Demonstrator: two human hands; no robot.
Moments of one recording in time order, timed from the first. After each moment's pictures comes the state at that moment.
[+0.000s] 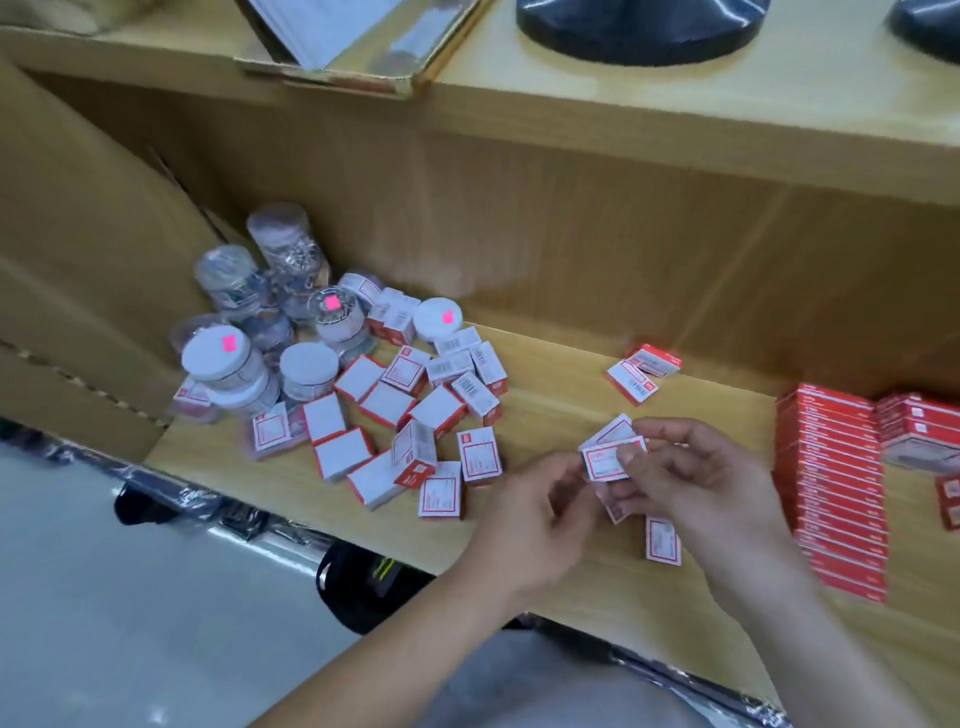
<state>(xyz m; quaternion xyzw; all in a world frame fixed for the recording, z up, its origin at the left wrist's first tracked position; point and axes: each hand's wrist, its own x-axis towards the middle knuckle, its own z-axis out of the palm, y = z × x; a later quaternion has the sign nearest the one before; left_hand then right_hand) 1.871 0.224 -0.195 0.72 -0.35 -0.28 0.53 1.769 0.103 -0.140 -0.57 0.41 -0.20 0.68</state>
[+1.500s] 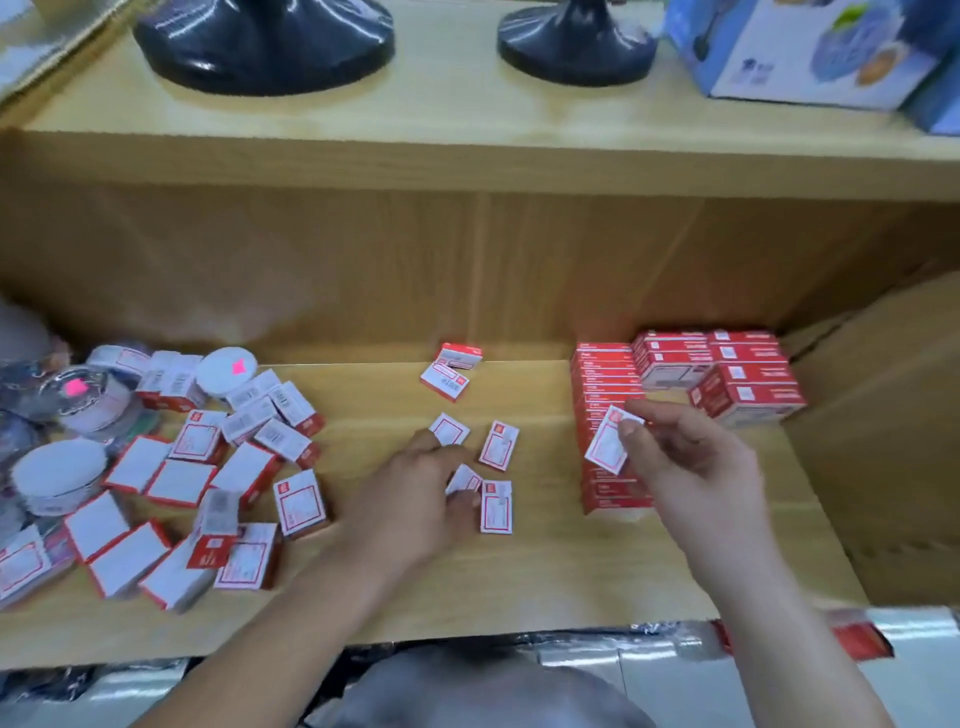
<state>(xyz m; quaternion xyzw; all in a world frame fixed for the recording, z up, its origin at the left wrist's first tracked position) 1.880 0.166 -0.196 0.78 -0.55 -0.22 0.18 1.657 0.061 -0.123 -0.61 0.50 -0.38 0.48</state>
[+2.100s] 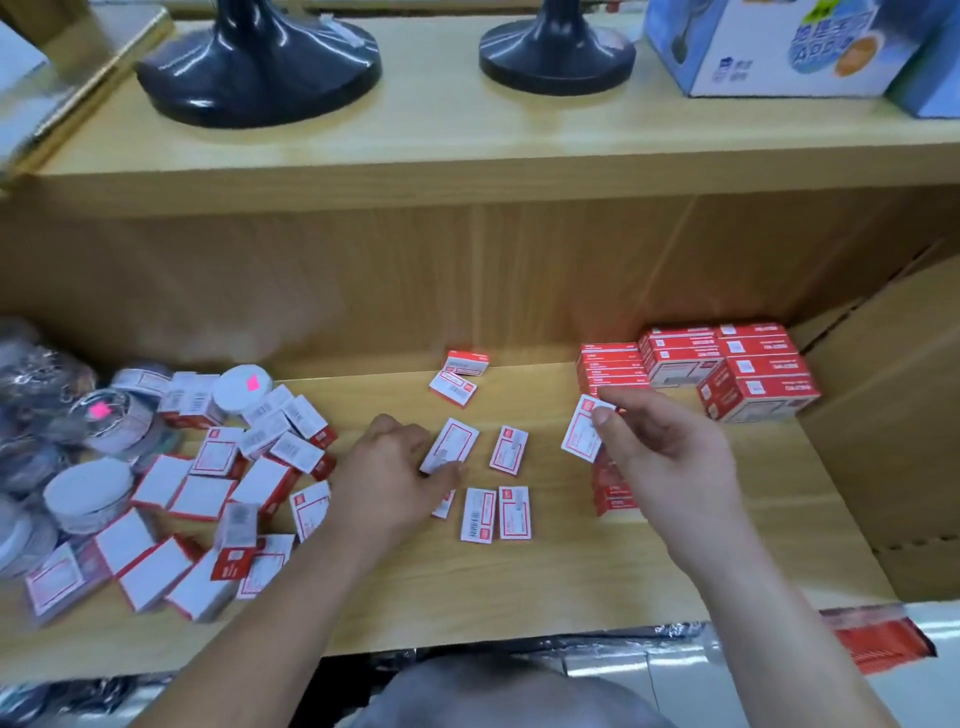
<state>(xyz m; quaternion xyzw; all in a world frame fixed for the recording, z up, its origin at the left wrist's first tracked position) 1.910 0.158 -0.193 0.85 -0.45 -0.17 0.21 1.677 0.063 -0.124 -0.59 0.48 -0.38 0.53</state>
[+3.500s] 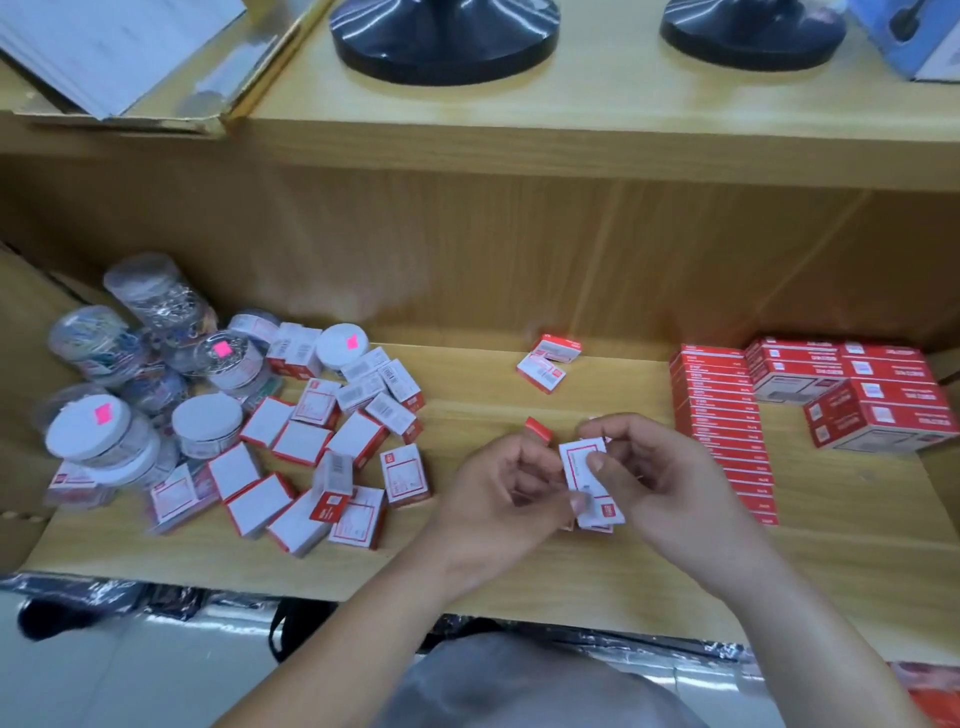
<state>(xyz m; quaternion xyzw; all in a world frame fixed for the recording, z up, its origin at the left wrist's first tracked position) 1.866 0.201 -0.156 0.65 -0.30 -0.46 0.53 1.723 0.089 -0.139 -0.72 0.36 -0.19 0.56</state>
